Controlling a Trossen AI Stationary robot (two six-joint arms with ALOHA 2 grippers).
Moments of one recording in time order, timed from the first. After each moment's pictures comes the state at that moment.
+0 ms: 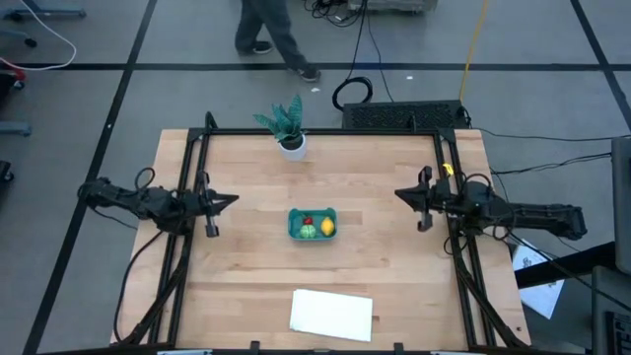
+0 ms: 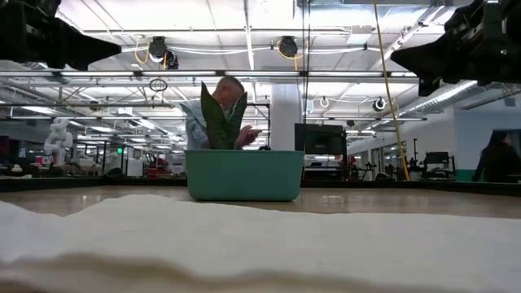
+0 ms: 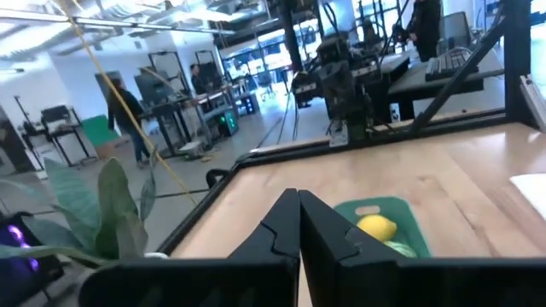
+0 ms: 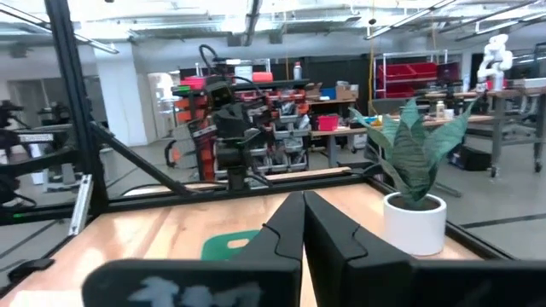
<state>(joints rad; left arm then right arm) -0.31 0.00 0.13 -0.06 -0.50 0.29 -0.13 0.19 0.02 0.34 0.00 0.08</state>
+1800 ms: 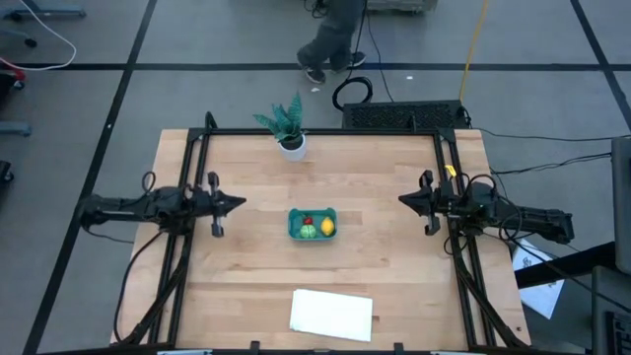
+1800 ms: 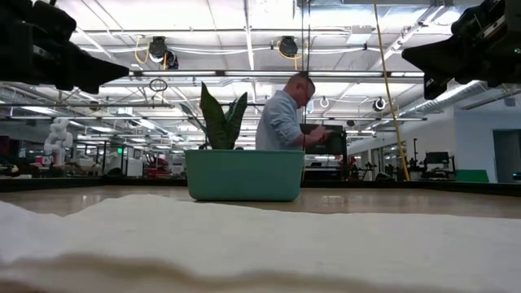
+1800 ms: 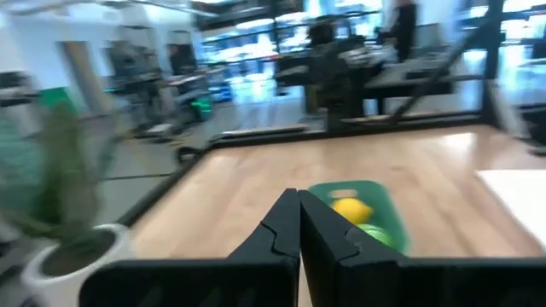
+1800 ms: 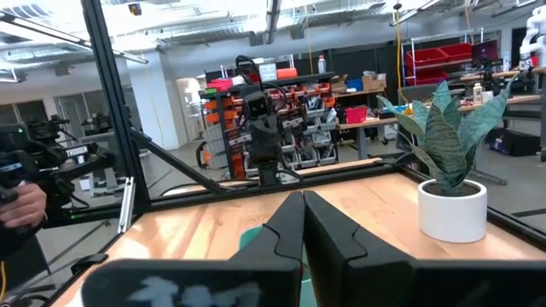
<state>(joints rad) -0.05 0.00 0.03 -0.02 -0.20 0.16 -0.13 0.00 0.02 0.15 -0.07 0.17</state>
